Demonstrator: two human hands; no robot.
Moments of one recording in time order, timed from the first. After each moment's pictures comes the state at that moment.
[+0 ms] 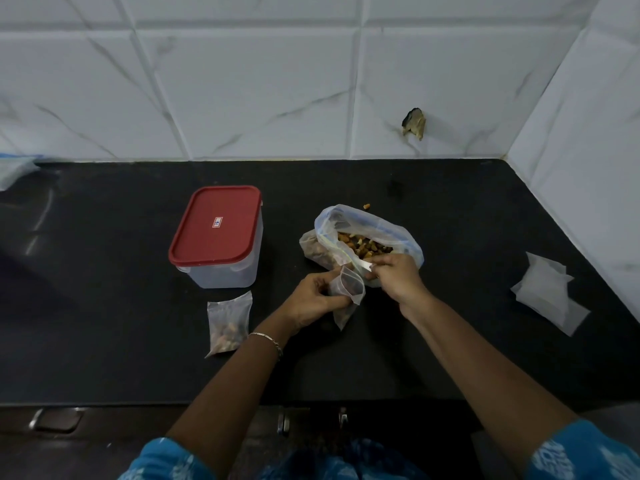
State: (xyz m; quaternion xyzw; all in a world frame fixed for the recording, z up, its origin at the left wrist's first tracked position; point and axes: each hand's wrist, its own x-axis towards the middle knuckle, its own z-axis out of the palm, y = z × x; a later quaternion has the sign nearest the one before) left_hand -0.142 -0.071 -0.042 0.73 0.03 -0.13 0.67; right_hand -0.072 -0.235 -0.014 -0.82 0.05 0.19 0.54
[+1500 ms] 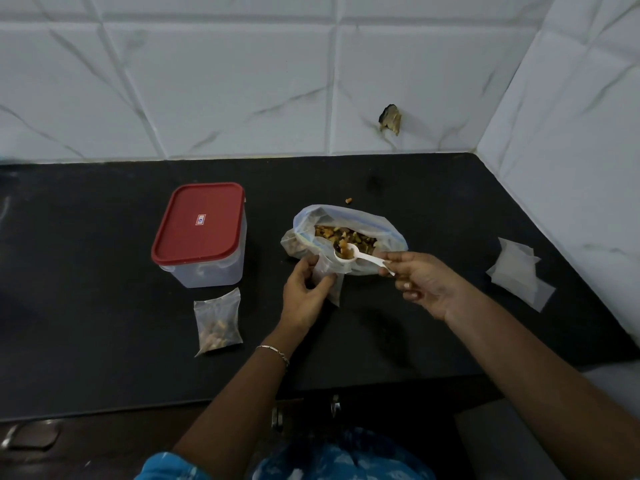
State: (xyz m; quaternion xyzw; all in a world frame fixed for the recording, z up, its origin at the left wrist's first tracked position) left_hand -0.157 -0.096 -0.051 0.70 0.12 0.06 0.71; right_hand -0.104 -0.289 0.033 -0.70 0.10 0.30 0.64
